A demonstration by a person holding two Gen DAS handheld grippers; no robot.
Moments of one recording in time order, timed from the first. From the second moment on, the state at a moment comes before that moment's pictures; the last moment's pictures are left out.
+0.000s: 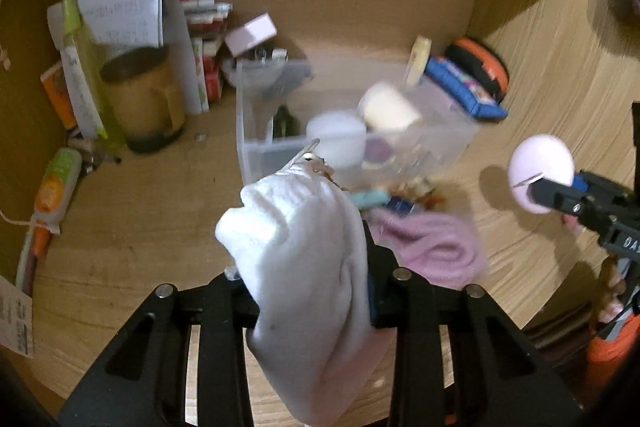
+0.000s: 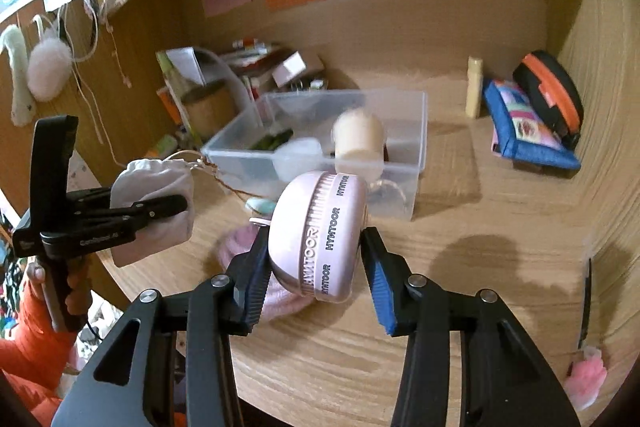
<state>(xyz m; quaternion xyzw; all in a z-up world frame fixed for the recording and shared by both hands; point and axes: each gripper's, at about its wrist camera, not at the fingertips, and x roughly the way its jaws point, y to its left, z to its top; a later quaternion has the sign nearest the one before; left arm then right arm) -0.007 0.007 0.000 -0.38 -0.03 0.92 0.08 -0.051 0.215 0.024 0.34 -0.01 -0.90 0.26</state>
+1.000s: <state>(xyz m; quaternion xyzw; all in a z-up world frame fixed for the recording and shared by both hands) -0.092 0.019 0.056 -0.34 -0.04 0.93 0.15 -0.128 0.211 0.047 0.32 -0.05 -0.91 0.25</state>
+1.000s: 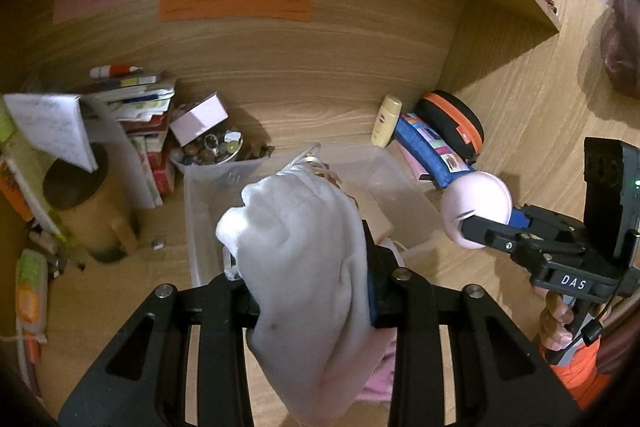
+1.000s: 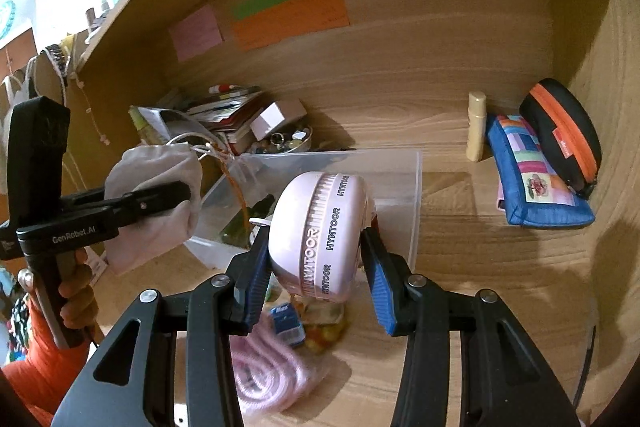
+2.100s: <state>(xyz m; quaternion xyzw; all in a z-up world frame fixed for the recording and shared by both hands) -0.195 0.042 -0.020 -0.43 -0.02 0.88 0.17 -0.190 0.198 0.002 0.39 0.00 -0.90 0.20</state>
